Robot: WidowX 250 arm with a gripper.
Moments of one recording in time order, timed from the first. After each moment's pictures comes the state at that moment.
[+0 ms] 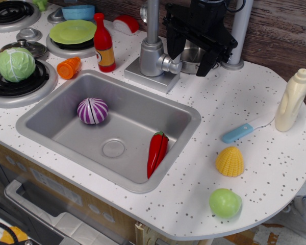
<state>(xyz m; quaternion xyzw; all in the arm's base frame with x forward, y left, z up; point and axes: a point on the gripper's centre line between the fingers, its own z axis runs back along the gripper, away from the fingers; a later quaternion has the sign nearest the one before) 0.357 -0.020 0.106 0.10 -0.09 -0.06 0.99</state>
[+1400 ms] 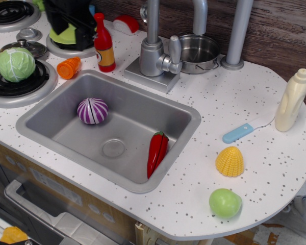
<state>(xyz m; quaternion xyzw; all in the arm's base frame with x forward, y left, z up) 0.354 0.175 0.098 0.15 -0.14 -0.07 0.98</state>
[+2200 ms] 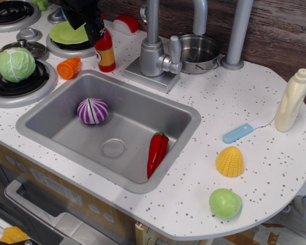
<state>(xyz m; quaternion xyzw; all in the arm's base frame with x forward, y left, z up) 0.393 0.189 0.080 0.11 -0.18 -0.13 0.97</state>
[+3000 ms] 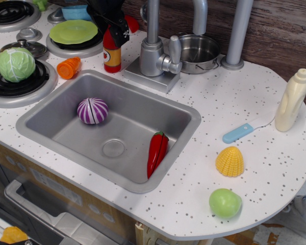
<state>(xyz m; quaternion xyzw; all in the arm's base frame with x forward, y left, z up) 0.412 0.153 0.073 0.05 -0.21 -0.16 0.96</state>
